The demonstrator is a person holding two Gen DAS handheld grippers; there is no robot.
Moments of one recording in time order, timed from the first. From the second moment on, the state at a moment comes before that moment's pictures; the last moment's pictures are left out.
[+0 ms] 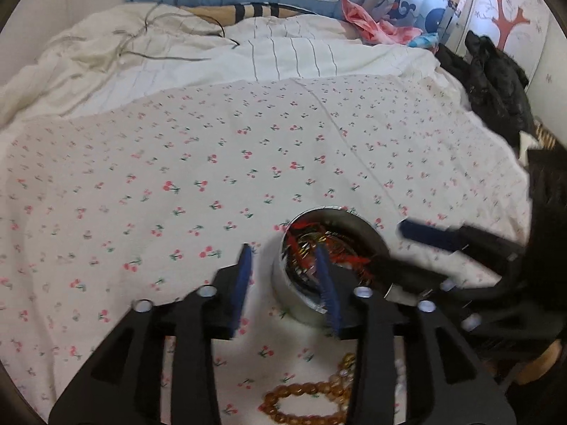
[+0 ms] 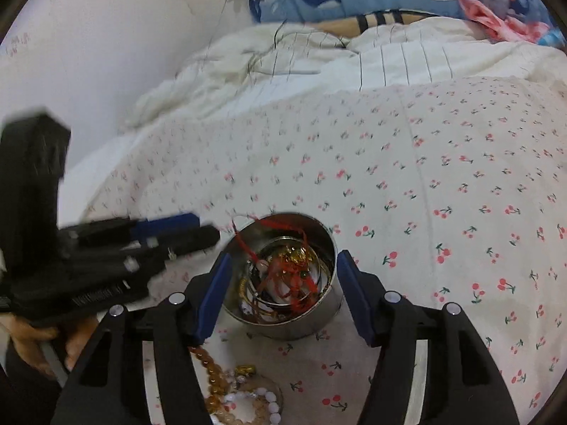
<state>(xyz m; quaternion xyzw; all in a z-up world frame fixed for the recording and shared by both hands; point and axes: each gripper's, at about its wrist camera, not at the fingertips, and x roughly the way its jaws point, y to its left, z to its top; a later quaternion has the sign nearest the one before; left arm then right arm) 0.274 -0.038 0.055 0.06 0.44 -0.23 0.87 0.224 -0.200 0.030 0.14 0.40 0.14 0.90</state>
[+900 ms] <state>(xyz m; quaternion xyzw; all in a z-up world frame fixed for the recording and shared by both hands) 0.188 -0.008 0.000 0.19 0.45 -0.16 0.86 0.139 -0.174 -0.024 0.00 0.47 0.09 0.88</state>
